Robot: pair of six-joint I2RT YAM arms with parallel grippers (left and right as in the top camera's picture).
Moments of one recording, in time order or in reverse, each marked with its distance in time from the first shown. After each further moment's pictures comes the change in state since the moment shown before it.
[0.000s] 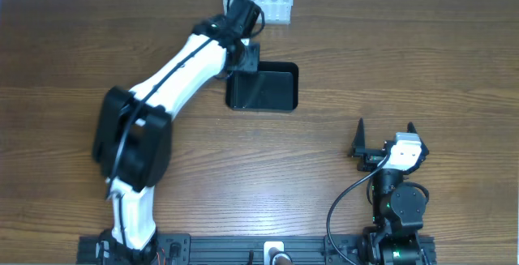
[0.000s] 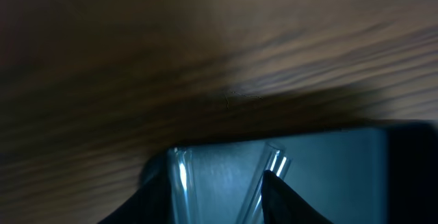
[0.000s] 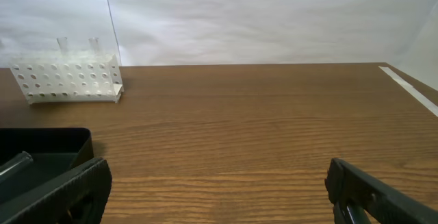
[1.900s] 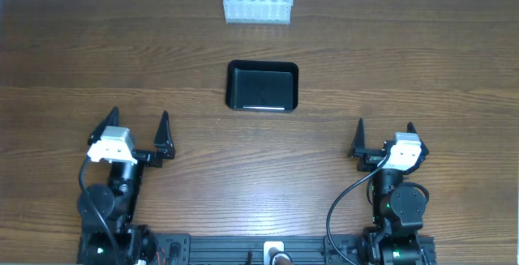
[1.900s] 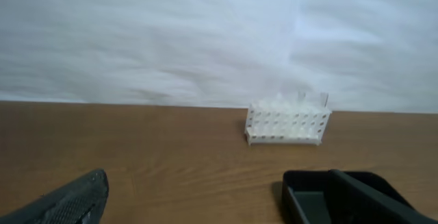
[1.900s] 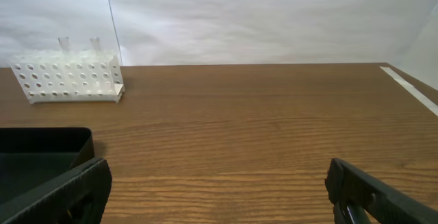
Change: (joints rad) left arm 0.427 -1.978 -1.556 0.783 0.118 0.248; right arm 0.000 0.000 0.000 0.000 -0.003 0.000
